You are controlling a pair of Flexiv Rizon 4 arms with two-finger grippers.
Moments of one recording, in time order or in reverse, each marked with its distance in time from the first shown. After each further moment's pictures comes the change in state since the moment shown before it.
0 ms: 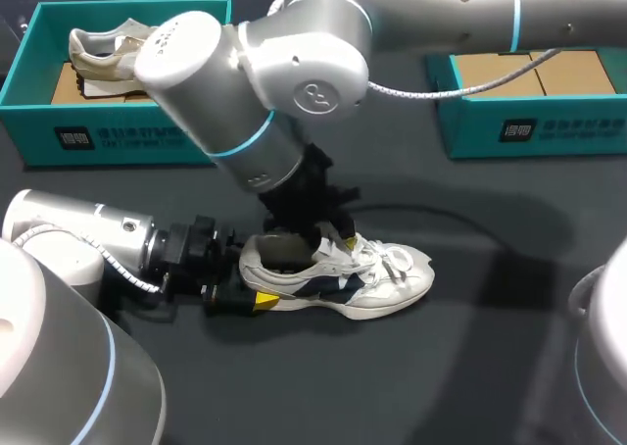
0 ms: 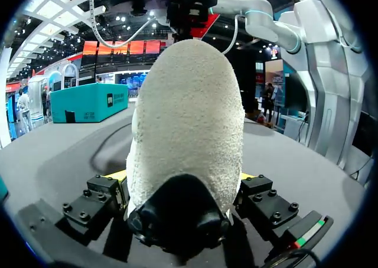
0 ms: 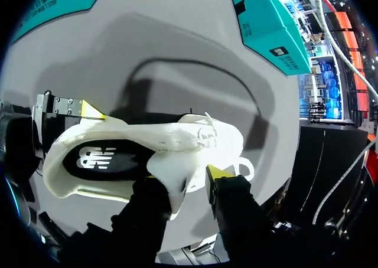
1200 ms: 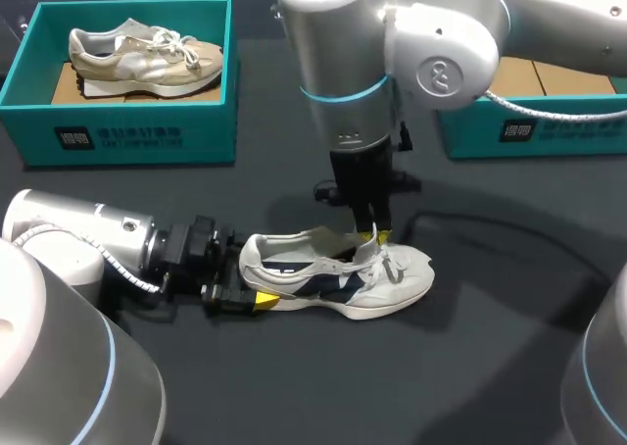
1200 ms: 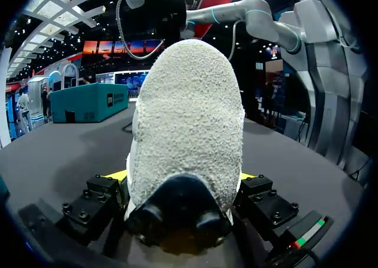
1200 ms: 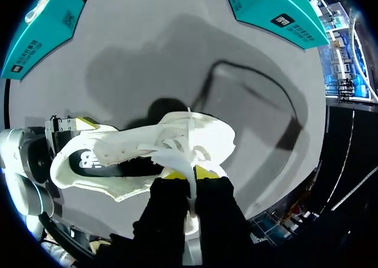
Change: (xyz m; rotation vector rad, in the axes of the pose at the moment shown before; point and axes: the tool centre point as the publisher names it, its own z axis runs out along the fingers) left arm 0.000 0.000 0.000 0.000 0.000 0.000; right arm -0.048 0.006 0.011 0.096 0.260 0.094
